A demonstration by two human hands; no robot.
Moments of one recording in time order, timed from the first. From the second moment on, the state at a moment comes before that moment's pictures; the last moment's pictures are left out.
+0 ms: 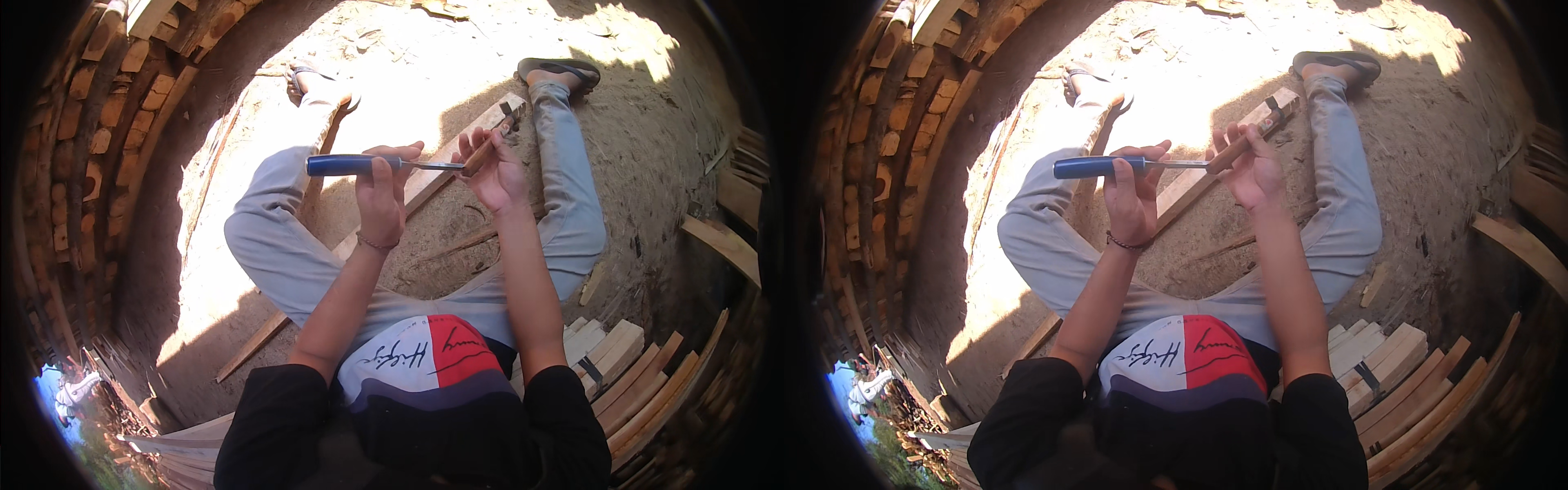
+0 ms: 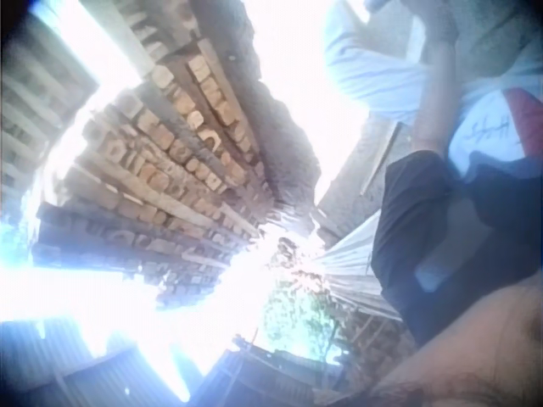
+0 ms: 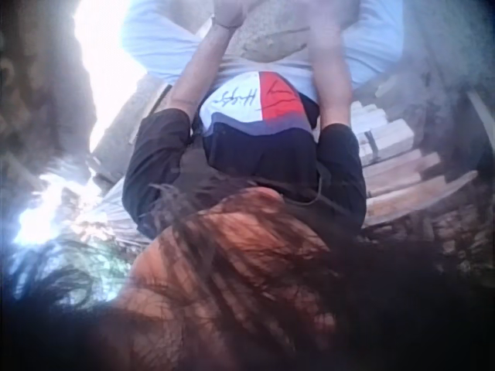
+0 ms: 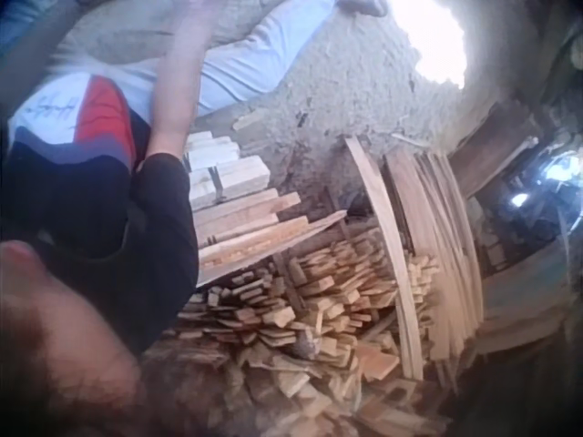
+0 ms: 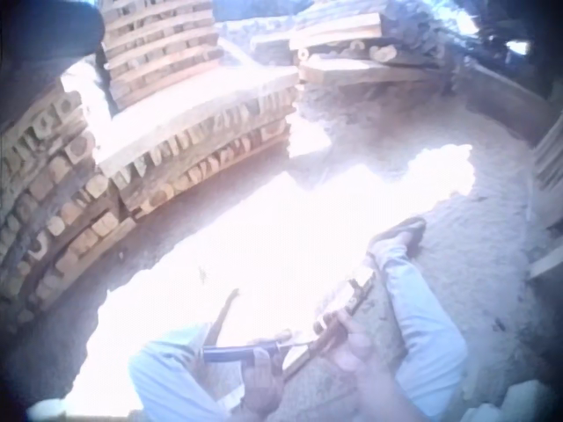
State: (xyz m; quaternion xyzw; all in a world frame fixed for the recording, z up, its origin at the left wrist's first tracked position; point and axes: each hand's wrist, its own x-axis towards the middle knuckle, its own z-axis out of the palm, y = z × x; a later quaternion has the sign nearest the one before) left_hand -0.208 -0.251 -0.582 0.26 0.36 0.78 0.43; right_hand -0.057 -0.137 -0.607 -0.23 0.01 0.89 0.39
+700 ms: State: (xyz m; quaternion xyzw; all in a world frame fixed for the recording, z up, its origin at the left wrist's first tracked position) left_hand -0.254 -0.188 -0.645 0.15 0.48 0.72 0.47; right_hand -0.004 -0.154 -0.663 -0.56 -0.78 0.24 -0.15
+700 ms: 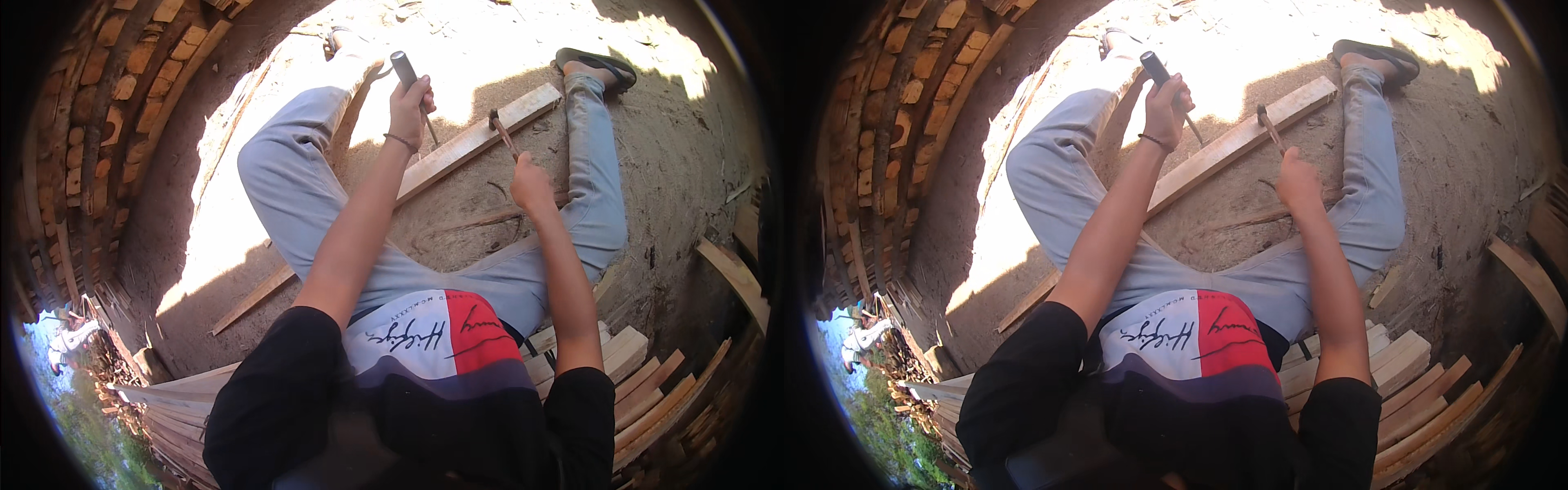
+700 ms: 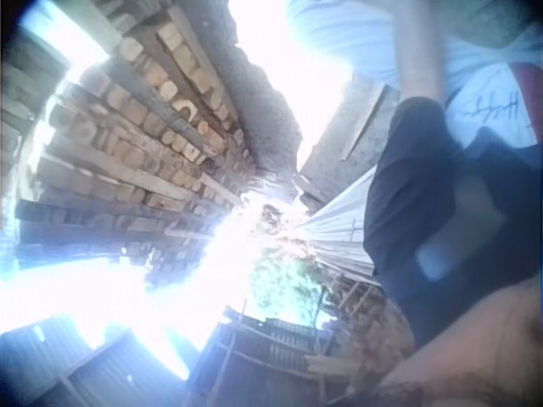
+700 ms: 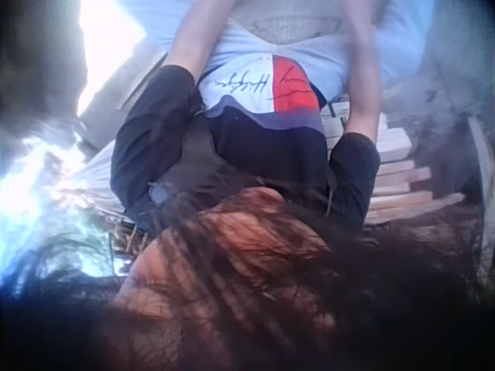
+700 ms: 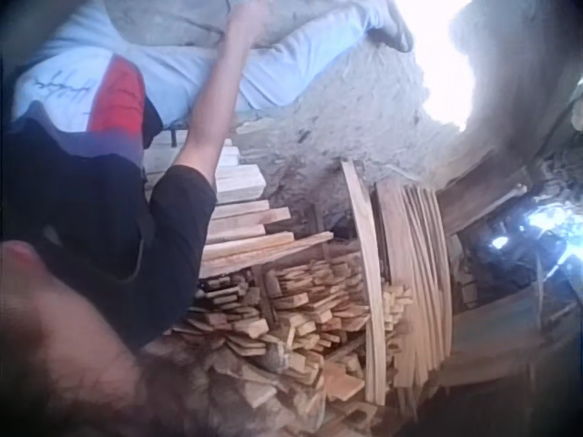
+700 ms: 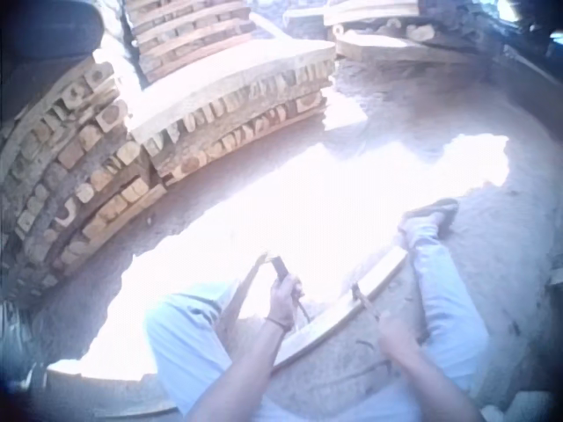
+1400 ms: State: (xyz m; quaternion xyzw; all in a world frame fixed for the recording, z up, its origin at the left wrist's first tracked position) left_hand -0.226 -0.152 -0.615 0.29 0.56 0.52 0.57; right_hand 0.014 -0.149 -0.647 -0.58 -0.74 0.31 -0.14
